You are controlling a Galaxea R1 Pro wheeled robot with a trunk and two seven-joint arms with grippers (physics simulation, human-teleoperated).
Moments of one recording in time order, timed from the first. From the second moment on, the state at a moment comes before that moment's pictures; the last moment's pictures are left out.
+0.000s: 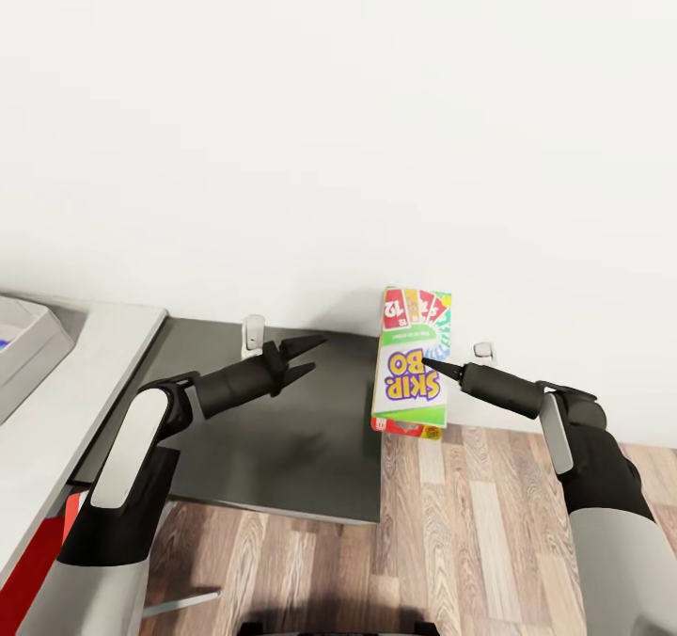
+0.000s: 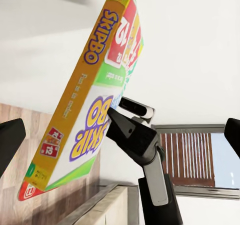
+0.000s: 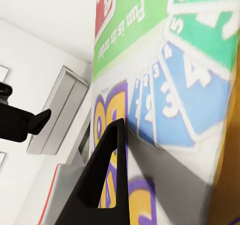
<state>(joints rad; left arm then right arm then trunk) -0.59 0.01 -0.08 -1.61 1.47 1.00 0.15 -0.71 -0.12 -0.27 -1.16 -0.21 0.81 1.21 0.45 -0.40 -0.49</state>
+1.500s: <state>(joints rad) -0.59 0.01 -0.08 -1.61 1.47 1.00 0.16 -0.71 -0.15 -0.27 -1.18 -0.21 0.81 1.21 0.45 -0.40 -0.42</state>
